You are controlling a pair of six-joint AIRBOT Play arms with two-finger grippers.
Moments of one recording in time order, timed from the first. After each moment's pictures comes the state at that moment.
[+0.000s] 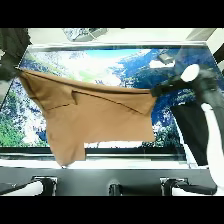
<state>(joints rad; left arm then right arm) 0.38 -1.34 1.52 0.95 -1.04 -1.34 0.05 -1.49 1.48 -1.31 1.08 1.12</state>
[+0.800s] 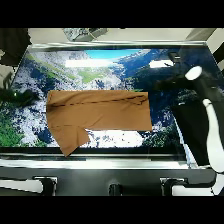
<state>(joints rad) 0.46 -1.62 1.49 1.06 -1.35 -1.33 -0.08 -1.57 1.52 -1.12 1.05 1.11</state>
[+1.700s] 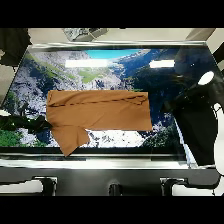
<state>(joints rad) 0.49 -1.50 0.95 1.00 -1.18 -1.23 -0.19 -1.53 1.42 -1.19 1.50 0.99</state>
